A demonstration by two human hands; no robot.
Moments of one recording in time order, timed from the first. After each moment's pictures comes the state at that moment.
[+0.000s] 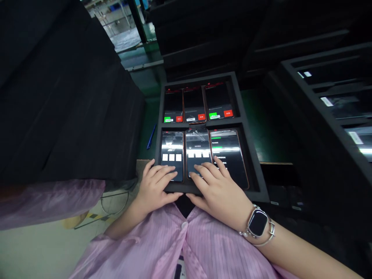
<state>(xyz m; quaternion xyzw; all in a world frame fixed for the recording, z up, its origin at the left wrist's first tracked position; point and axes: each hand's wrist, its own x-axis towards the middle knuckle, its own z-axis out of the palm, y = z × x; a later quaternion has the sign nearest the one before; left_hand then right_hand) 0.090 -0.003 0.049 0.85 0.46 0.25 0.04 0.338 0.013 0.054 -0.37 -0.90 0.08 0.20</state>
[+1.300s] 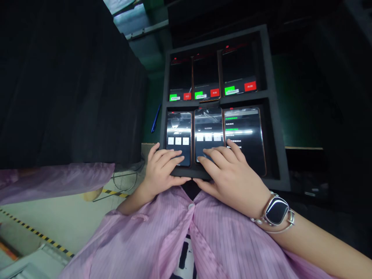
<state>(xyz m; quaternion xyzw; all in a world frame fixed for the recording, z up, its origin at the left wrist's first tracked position) 0.094 -0.003 0.037 0.85 0.45 0.28 0.02 0.343 0.016 0.057 -0.36 -0.91 0.07 0.19</state>
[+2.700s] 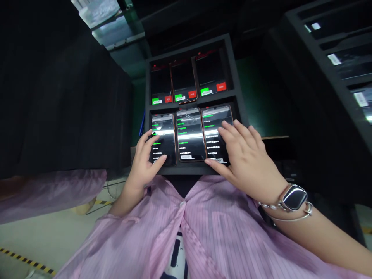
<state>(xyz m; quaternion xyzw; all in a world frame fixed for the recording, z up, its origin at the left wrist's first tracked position) 0.089 0.022 0.048 0.77 0.55 0.28 0.19 0.398 0.020 0.055 -0.52 -0.83 0.06 0.19</state>
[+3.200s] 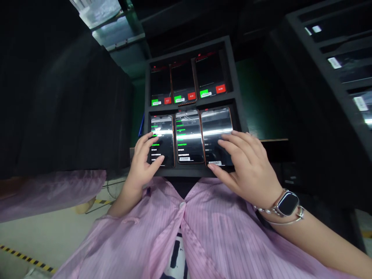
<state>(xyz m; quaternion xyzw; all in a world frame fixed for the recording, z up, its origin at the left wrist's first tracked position) 0.091 0.024 0.048 0.77 0.54 0.30 0.18 0.406 0.019 0.050 -0.44 -0.83 0.03 0.33</state>
